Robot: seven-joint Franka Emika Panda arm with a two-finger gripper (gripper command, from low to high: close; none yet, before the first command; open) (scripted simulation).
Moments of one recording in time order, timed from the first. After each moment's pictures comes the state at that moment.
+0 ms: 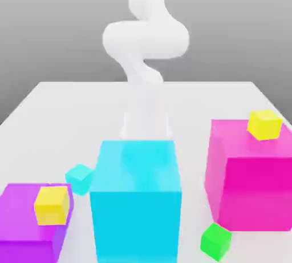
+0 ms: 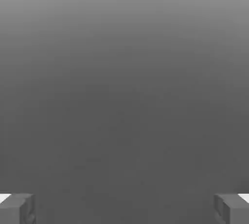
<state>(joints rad) -0.02 -0.74 -0.03 -2.32 -0.01 2.32 0.78</state>
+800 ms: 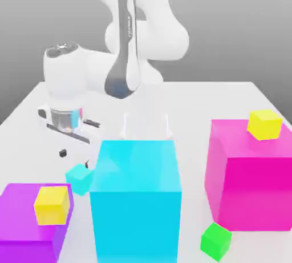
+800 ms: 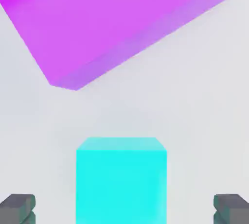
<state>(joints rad) -0.33 0.02 -0.29 -2.96 -0.12 2.97 0.84</state>
